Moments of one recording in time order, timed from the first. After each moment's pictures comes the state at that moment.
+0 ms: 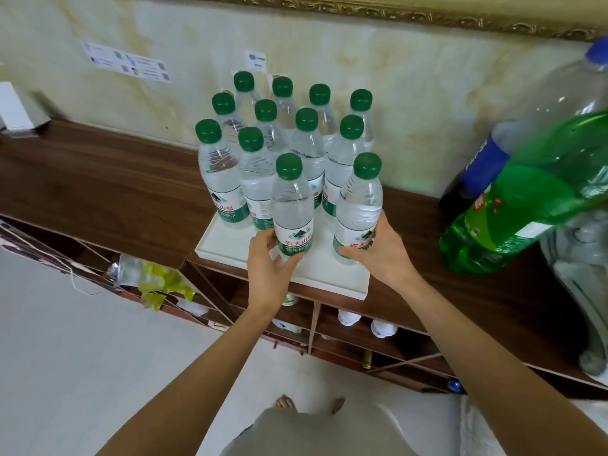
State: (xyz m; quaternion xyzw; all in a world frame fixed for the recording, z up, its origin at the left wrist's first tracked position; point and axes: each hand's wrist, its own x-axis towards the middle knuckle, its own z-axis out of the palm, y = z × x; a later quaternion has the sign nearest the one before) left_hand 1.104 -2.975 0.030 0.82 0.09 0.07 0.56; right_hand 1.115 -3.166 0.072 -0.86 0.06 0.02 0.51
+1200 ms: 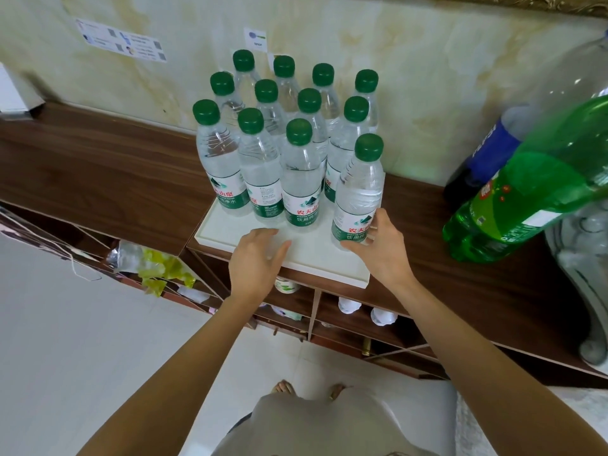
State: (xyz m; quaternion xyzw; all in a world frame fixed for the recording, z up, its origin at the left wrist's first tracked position) left_hand 1.109 -2.942 0.005 0.95 0.01 0.08 0.32; right_hand 1.110 -3.162 0.050 -0.87 0.10 0.00 0.49
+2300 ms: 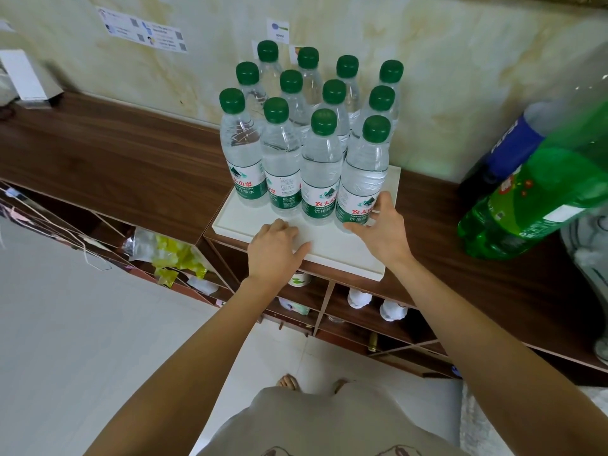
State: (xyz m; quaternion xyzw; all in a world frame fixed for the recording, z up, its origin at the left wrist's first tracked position) left_hand 1.110 -2.942 0.019 0.99 -0.05 0.02 0.15; right_hand 1.129 -3.139 0.048 -0.87 0.10 -0.02 0.48
